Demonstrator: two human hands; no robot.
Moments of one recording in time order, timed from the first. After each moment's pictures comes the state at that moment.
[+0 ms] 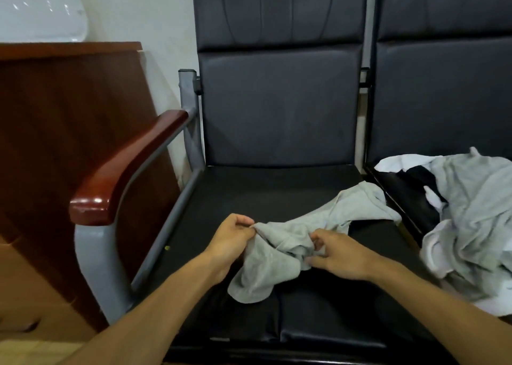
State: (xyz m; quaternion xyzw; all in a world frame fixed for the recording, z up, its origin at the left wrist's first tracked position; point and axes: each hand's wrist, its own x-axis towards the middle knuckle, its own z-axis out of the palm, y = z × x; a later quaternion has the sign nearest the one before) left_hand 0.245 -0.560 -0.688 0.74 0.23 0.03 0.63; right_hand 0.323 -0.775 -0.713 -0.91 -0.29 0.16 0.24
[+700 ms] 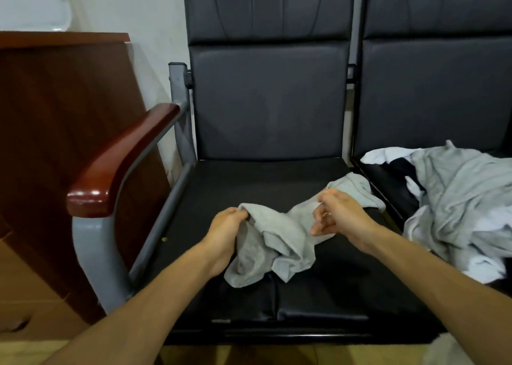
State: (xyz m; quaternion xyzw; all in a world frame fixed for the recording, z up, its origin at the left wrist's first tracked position) left_hand 0.233 -0.561 -0.681 0.65 0.21 0.01 0.73; right_hand 0.310 -0.768 -0.666 -0.73 -0.06 0.18 0.66
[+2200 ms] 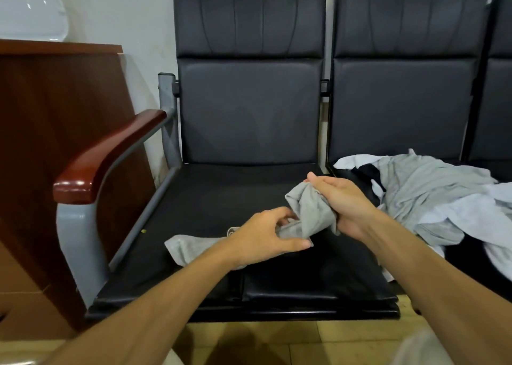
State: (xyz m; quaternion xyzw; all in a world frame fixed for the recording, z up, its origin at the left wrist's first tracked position) left_hand 0.212 -0.650 -0.661 0.89 -0.13 -0.02 0.44; right_hand 0.281 -0.820 -0.628 -0.70 -0.10 0.12 0.69
